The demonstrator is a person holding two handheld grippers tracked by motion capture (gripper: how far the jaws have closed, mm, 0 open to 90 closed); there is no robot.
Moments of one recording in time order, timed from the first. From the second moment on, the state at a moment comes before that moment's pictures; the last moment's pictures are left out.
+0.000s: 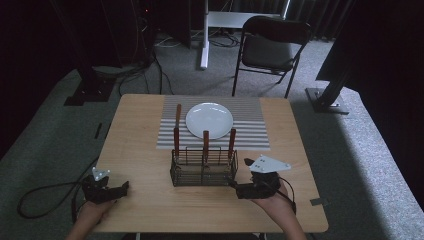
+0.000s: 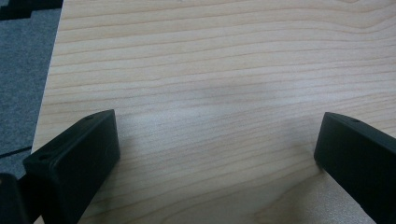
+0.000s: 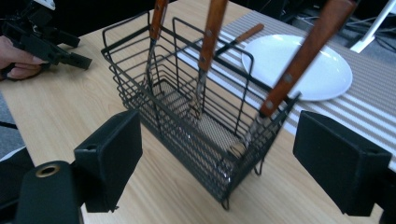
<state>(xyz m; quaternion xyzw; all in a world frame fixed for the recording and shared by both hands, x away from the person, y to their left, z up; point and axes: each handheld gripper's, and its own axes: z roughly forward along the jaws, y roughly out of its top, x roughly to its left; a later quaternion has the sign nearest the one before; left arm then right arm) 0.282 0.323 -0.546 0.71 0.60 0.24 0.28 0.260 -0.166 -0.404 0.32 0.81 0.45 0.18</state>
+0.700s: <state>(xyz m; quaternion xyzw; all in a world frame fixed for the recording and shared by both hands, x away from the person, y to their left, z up) 0.281 0.323 -0.546 0.71 0.60 0.24 0.28 0.278 -0.088 -0.399 0.28 0.82 0.47 0.16</state>
